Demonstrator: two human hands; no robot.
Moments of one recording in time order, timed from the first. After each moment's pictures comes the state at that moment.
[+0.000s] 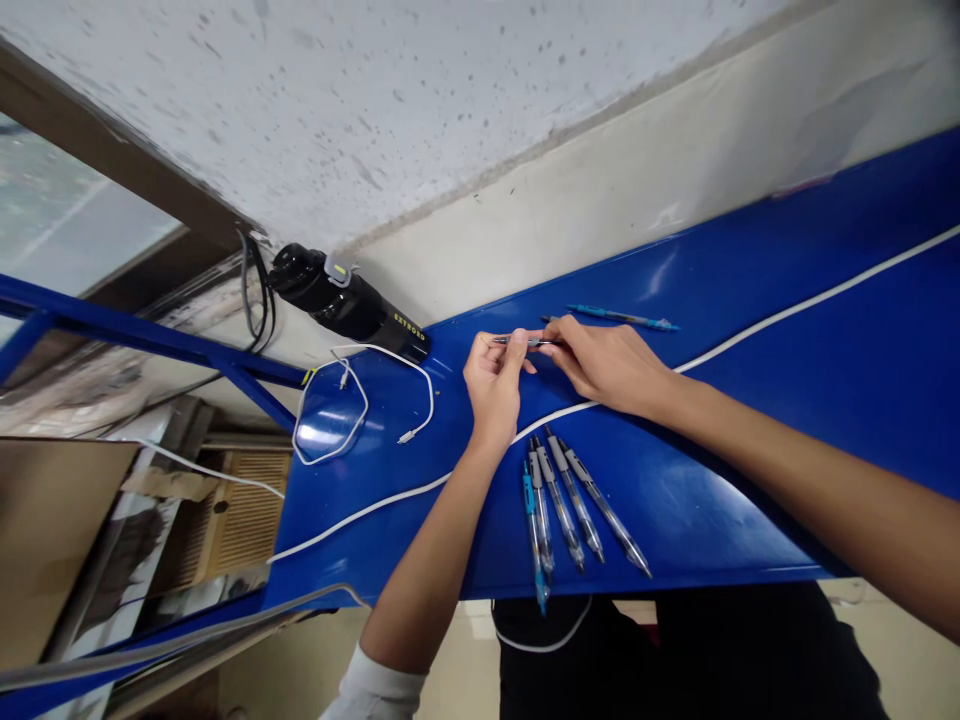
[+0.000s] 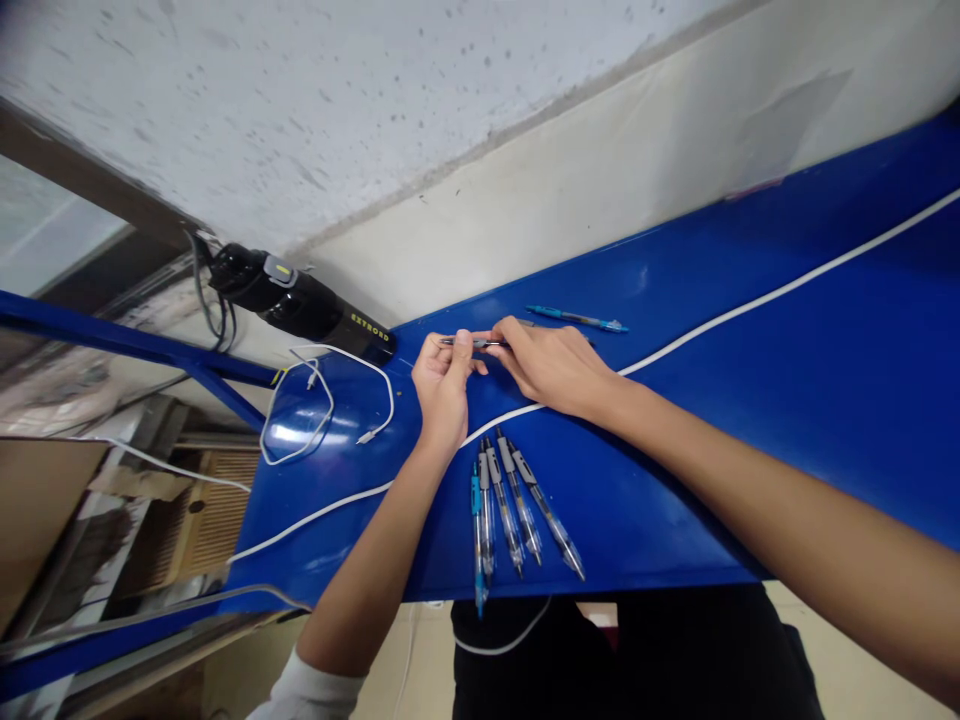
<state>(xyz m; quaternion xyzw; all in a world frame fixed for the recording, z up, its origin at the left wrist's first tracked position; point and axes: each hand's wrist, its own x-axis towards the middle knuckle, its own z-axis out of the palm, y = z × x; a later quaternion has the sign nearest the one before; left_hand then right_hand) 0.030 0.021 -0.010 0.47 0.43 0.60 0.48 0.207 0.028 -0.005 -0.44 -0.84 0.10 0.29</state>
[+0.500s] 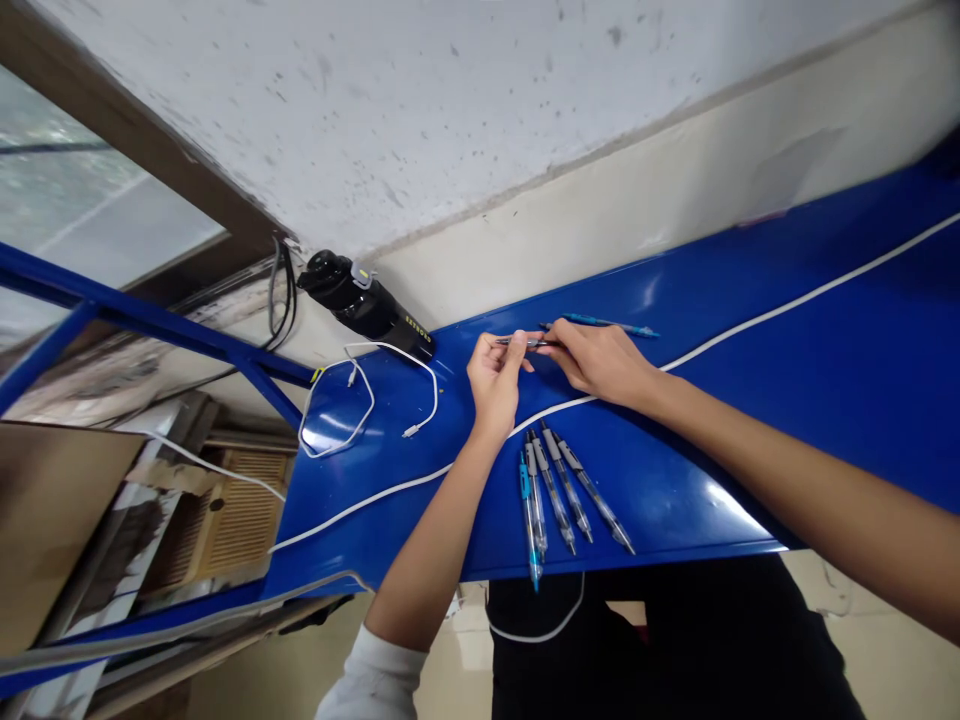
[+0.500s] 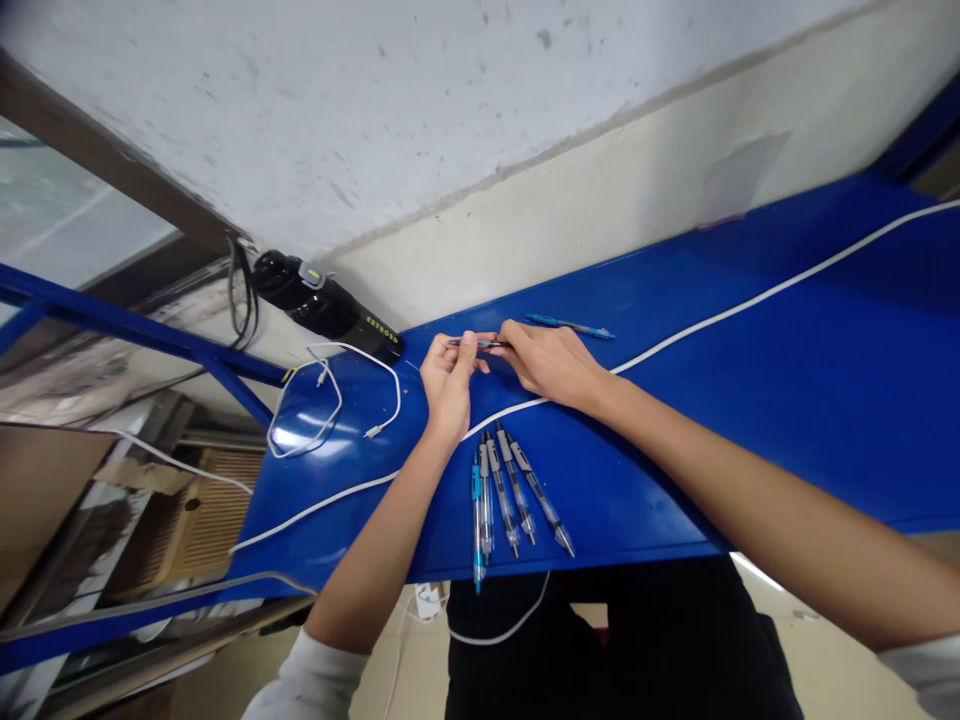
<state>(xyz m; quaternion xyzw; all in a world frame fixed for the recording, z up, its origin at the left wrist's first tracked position) 0.031 0.020 -0.007 0.47 0.39 0.62 0.49 0.211 0.032 -0.006 -0.44 -0.86 0.05 0.27</state>
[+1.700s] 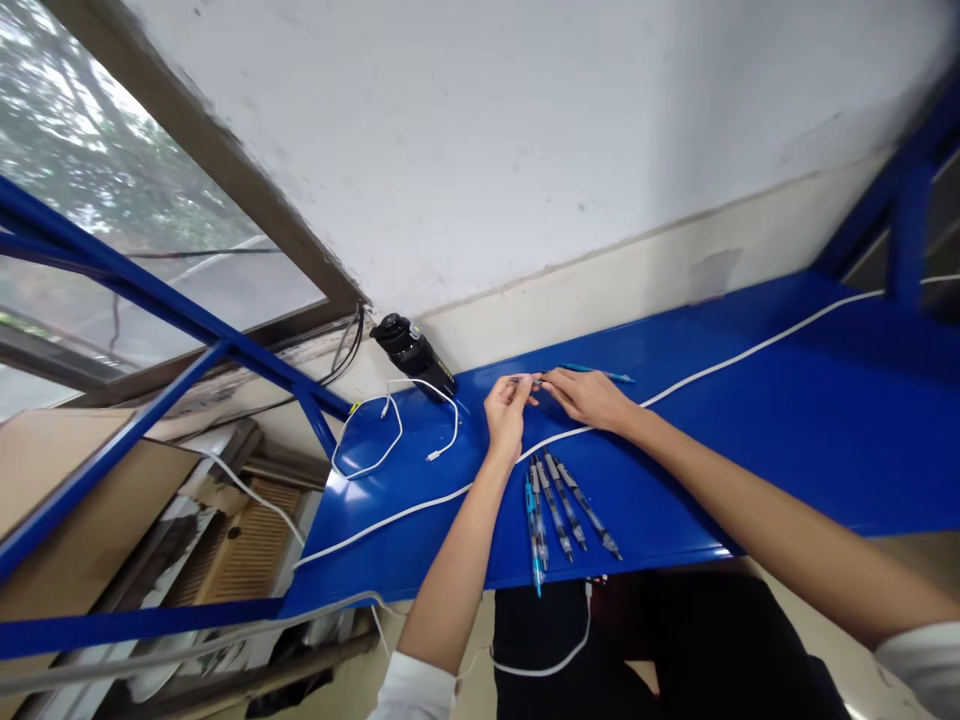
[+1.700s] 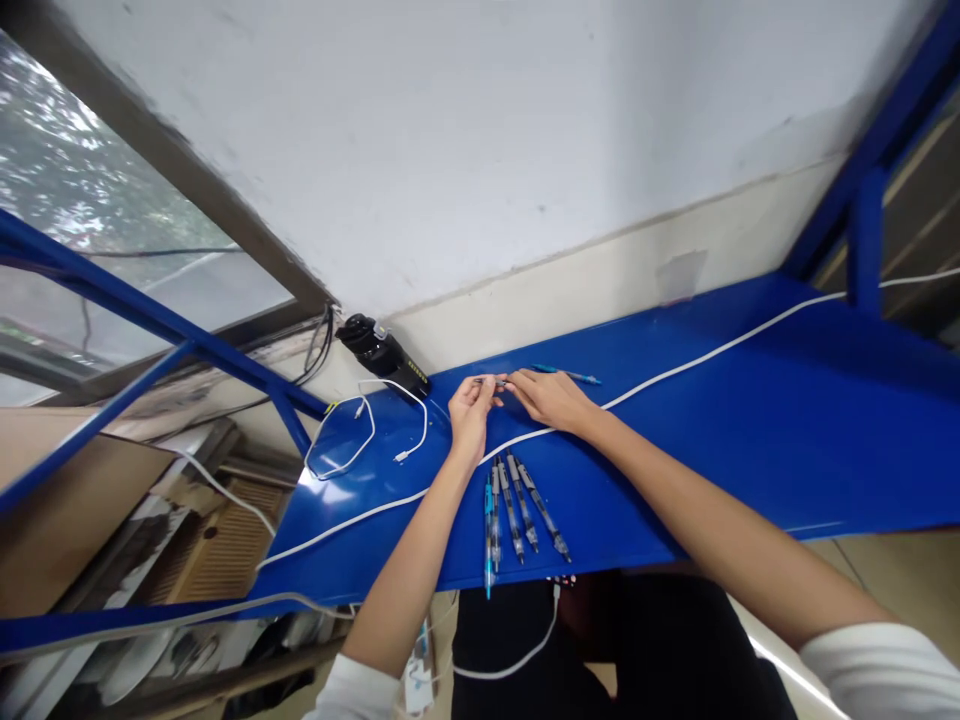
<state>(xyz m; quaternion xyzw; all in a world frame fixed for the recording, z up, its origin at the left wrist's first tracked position) 0.031 0.019 -0.014 0.46 0.37 0.63 0.50 0.218 0.036 -0.013 -0.38 -0.88 0.01 0.29</state>
